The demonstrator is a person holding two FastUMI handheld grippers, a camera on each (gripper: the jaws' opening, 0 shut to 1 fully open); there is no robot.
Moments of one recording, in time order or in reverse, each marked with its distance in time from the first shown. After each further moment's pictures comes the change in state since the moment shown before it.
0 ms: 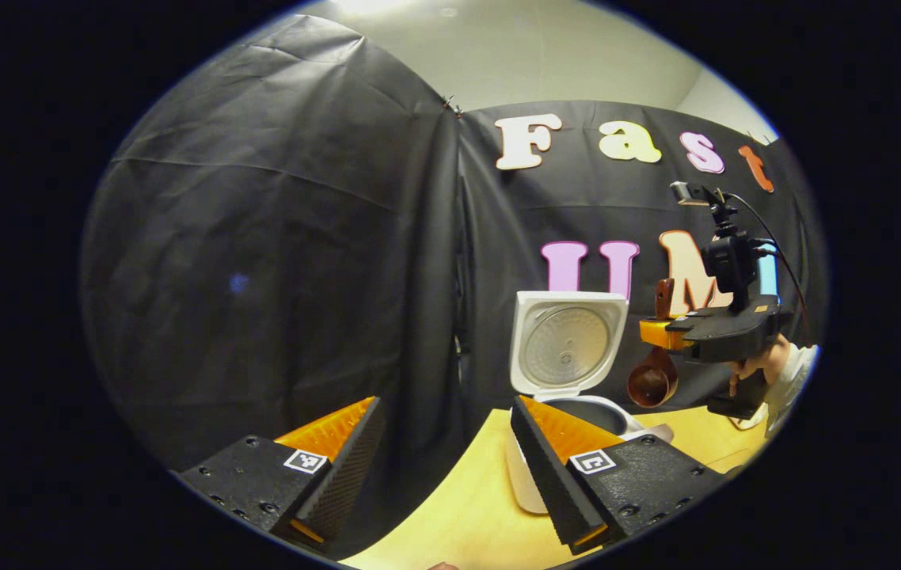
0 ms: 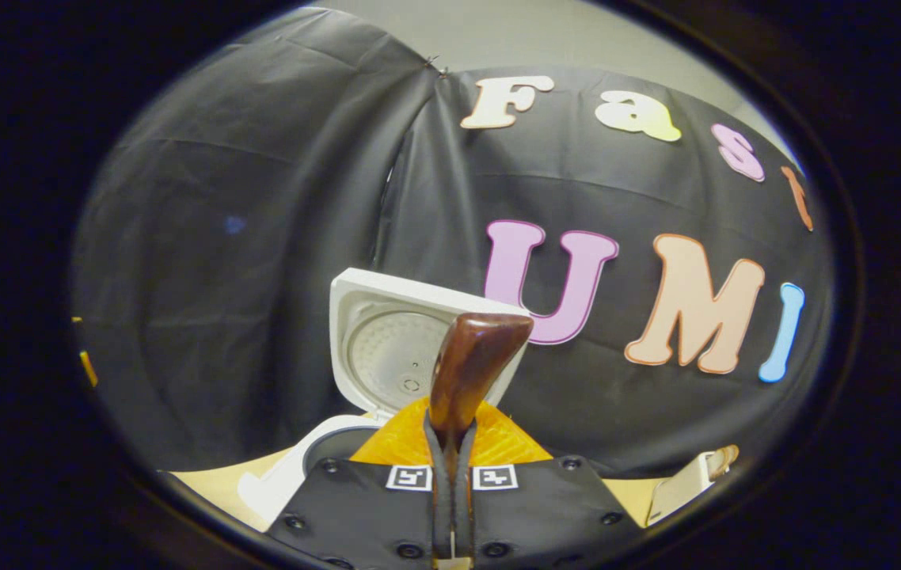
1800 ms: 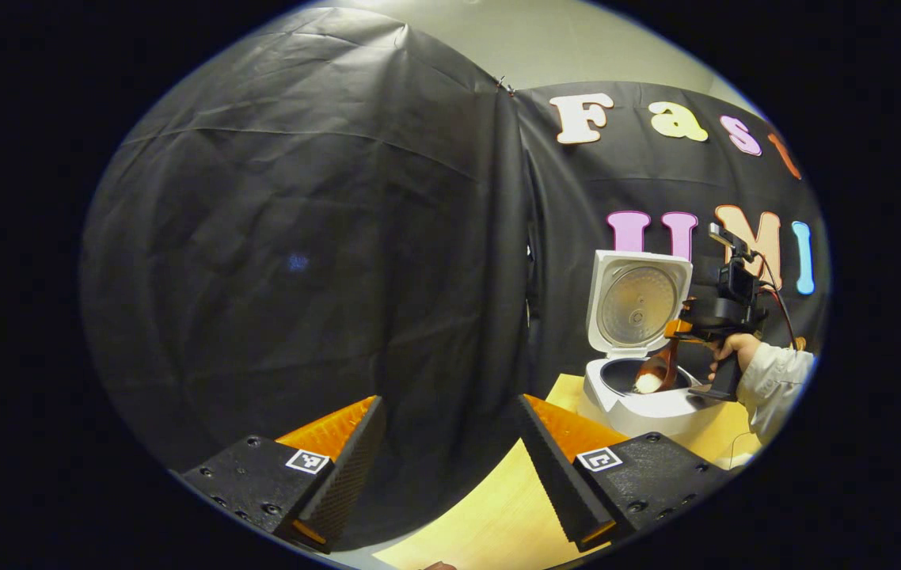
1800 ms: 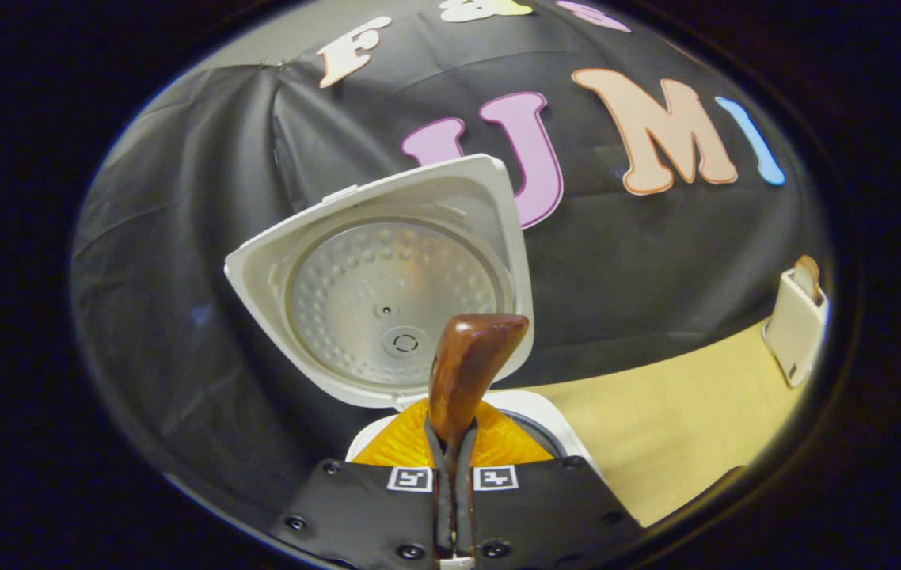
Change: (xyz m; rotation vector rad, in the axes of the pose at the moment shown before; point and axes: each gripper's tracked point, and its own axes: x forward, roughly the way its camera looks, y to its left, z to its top) left arm -0.058 0.109 -0.057 0.004 0.112 0.238; right arm 0.086 0.056 -0.103 0.477 0.231 -0.071
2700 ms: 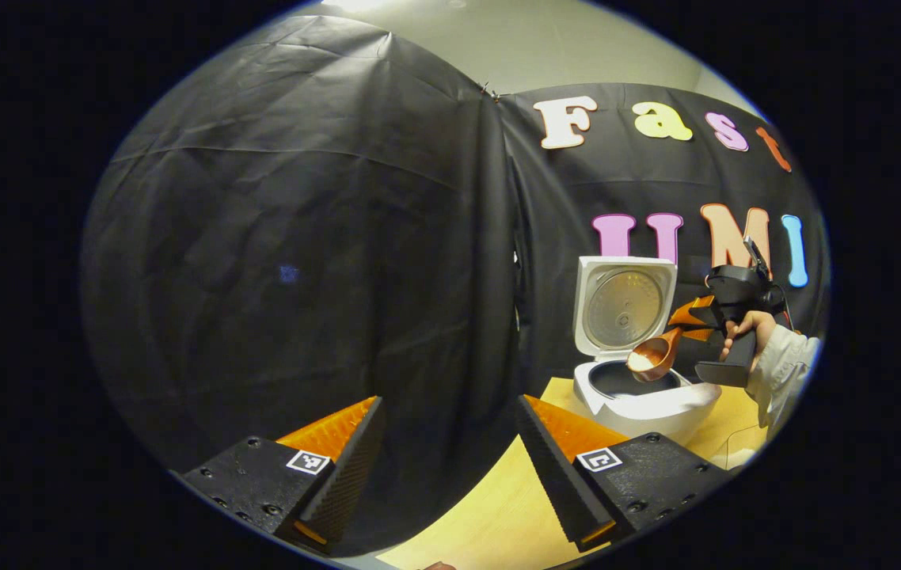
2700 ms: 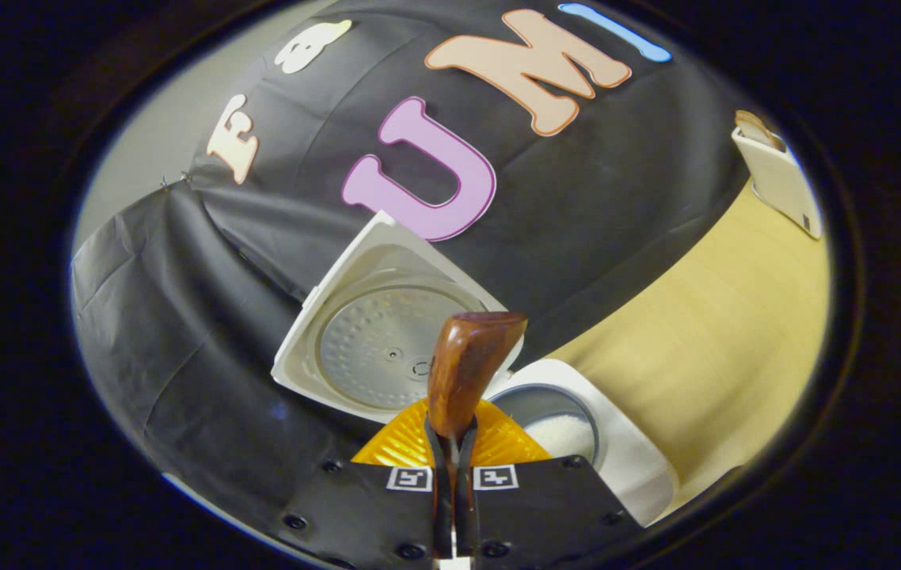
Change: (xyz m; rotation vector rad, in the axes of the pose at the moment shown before) left arm -0.001 -0.008 0.009 0.035 -0.023 -0.028; right arm -0.028 -0.018 0.015 0.554 0.071 0.094
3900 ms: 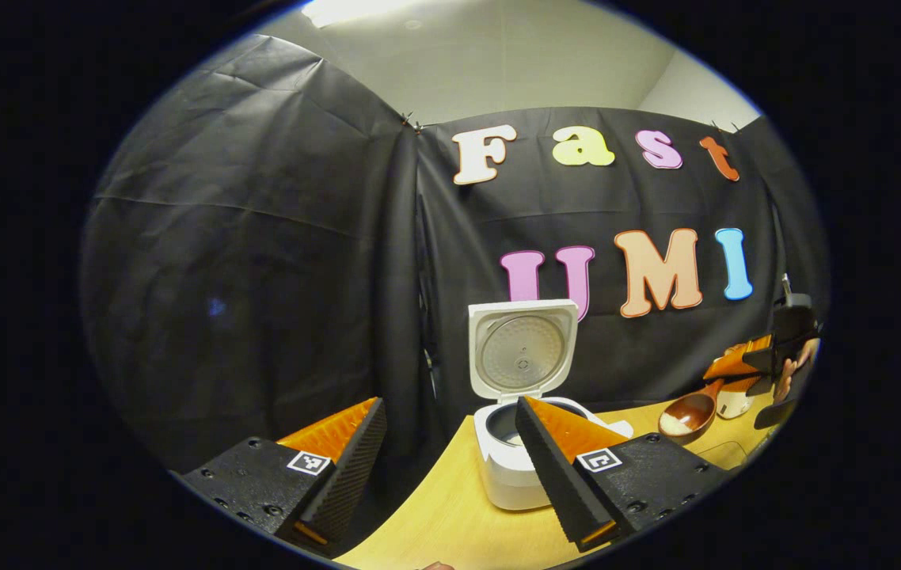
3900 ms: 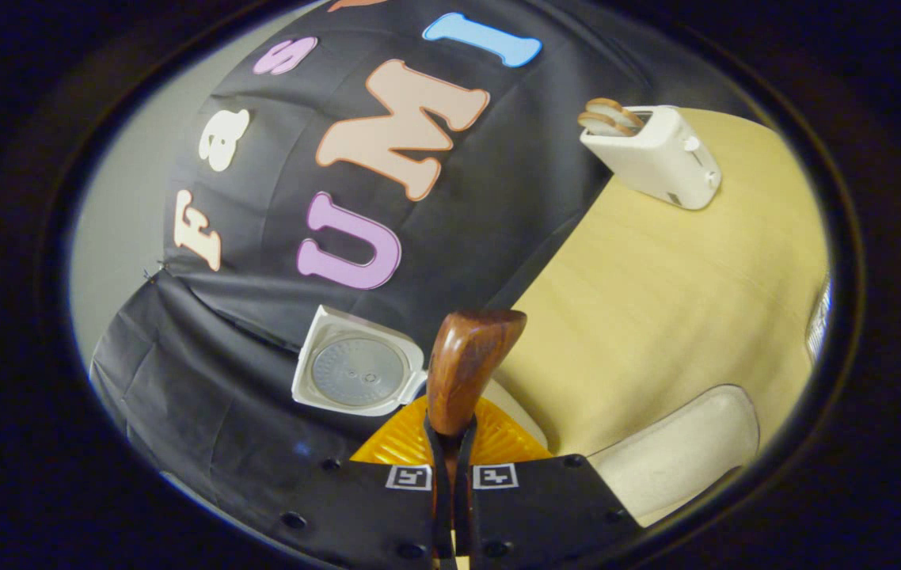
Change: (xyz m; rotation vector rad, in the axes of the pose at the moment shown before) left arm -0.002 -0.128 0.062 0.027 -0.144 -0.268; right arm -0.204 -0.127 0.061 0.256 -0.013 -0.055
